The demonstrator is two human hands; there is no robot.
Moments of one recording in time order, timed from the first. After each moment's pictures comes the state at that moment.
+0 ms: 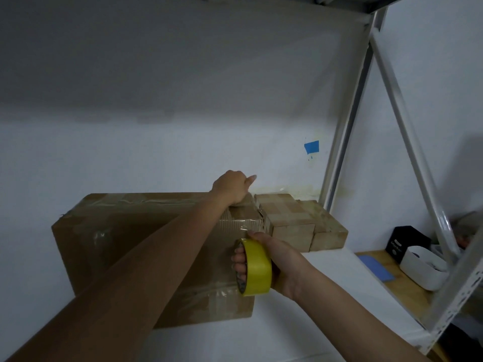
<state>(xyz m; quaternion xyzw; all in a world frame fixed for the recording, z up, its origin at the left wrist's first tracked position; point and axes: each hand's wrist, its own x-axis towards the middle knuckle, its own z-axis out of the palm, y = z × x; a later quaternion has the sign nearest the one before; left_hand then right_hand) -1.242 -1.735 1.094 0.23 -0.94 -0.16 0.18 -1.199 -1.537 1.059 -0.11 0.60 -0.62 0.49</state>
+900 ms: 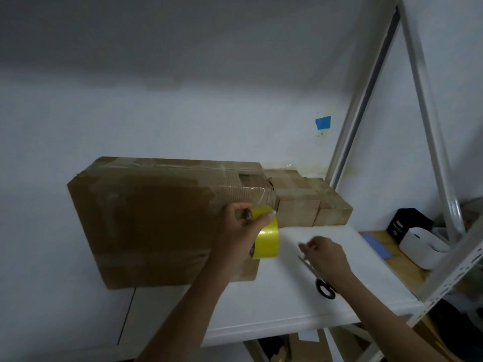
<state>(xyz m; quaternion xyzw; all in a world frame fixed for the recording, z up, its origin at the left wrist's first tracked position) -1.115 -1.610 1.017 0.29 -0.62 -0.67 0.30 -1.282 -1.481 0.953 -0.22 0.92 -0.32 0.10</state>
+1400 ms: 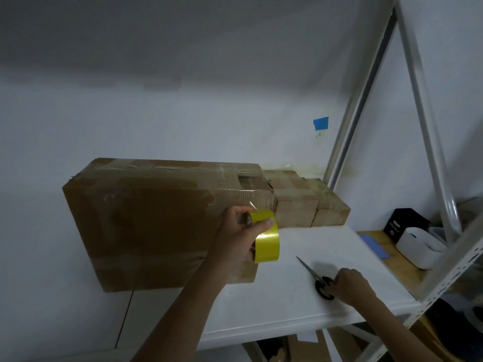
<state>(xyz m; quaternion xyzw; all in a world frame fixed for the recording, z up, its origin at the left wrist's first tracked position) -1.109 -1.613 1.020 0.25 -0.61 -0.72 0.24 -1.344 -1.424 0.873 -0.19 0.97 -0.06 0.11</state>
